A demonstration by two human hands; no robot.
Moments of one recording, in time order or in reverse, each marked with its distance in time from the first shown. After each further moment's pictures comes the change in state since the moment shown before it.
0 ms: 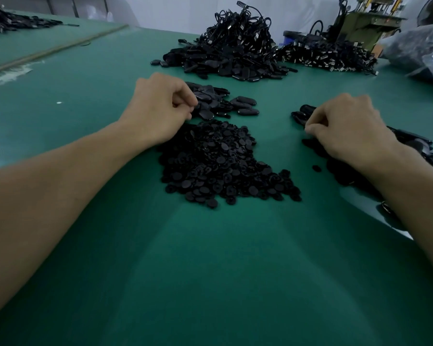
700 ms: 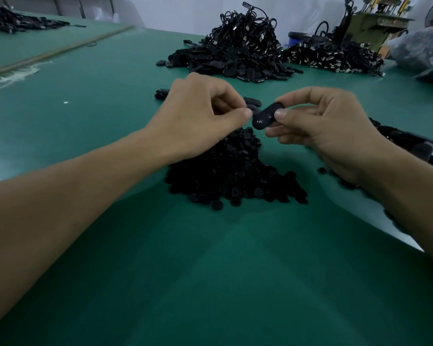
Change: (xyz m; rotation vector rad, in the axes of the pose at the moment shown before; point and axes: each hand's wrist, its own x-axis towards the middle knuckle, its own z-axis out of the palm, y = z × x) left_hand -0.025 0.048 0.009 -0.207 -0.034 0.172; right_hand -0.018 -0.038 0.006 1.126 -0.188 -0.036
